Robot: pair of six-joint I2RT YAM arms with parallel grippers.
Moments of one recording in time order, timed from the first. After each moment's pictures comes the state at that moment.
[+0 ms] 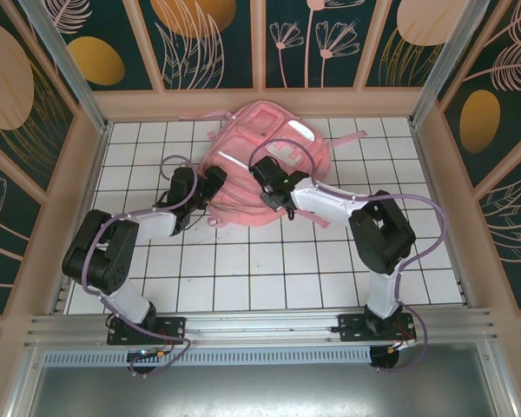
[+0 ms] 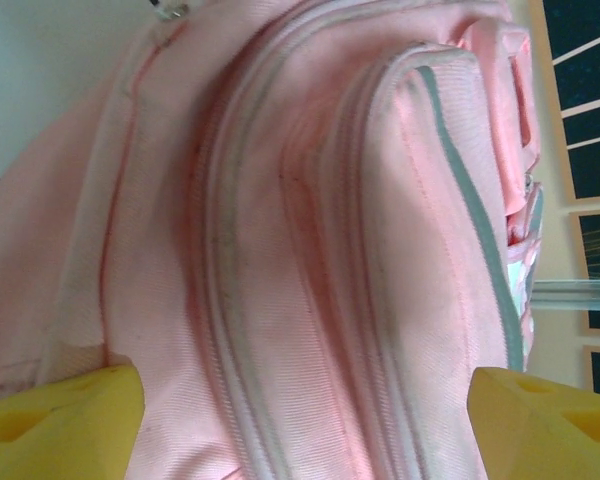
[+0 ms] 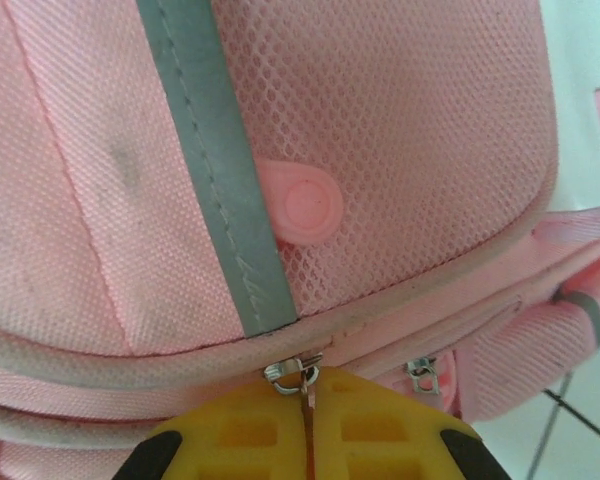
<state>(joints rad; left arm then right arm) -0.35 1.67 0.73 0.41 0.09 -1.14 0.76 1.90 1.36 -0.53 0.46 -0.13</state>
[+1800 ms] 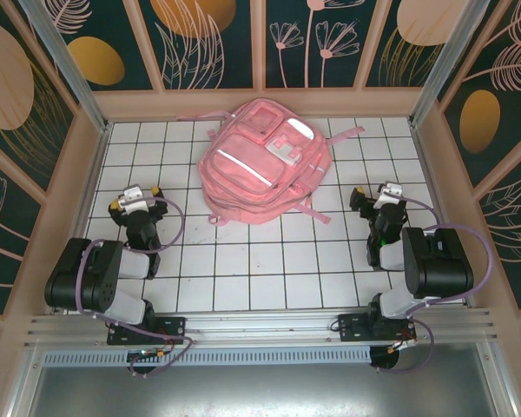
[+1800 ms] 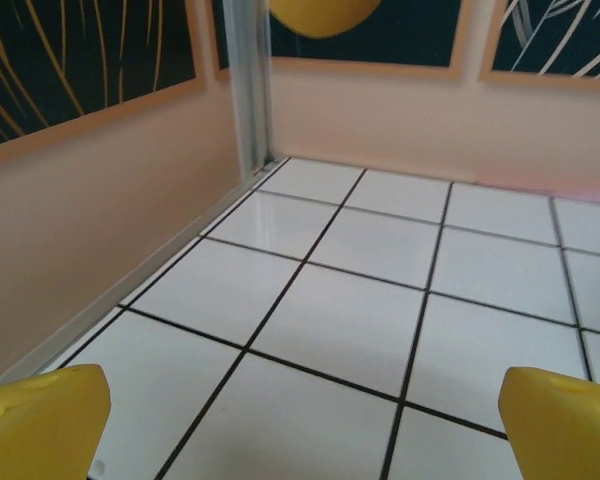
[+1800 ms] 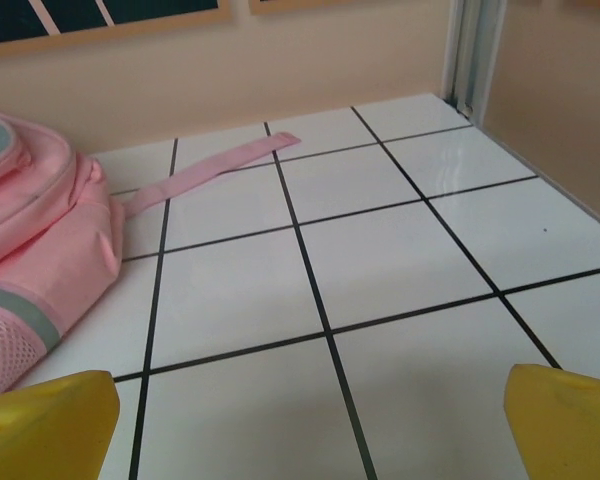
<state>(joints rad) -0.08 1.52 0.19 1.19 -0.45 -0.09 -0.02 1.53 0.23 1.11 0.09 0.11</state>
